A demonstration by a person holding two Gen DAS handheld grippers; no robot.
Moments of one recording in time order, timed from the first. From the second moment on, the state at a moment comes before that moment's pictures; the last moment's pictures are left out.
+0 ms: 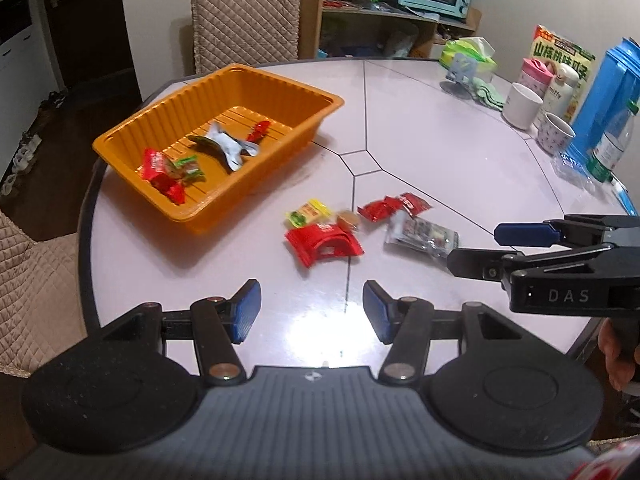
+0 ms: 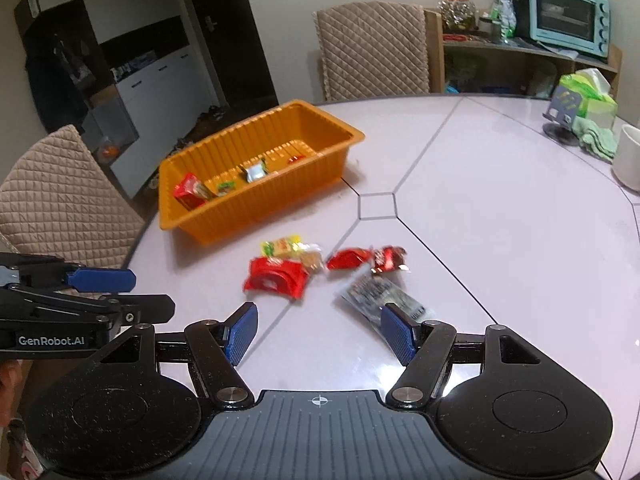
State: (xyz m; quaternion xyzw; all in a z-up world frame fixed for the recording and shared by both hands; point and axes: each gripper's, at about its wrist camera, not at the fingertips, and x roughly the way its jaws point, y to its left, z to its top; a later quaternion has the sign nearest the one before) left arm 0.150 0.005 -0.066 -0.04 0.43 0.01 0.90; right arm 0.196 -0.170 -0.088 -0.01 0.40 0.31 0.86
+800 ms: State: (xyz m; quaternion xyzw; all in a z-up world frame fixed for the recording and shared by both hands) left arm 0.182 -0.004 -0.095 -0.01 0.44 0.00 0.90; right arm 0.232 -0.183 -0.121 -0.04 0.41 0.31 0.86
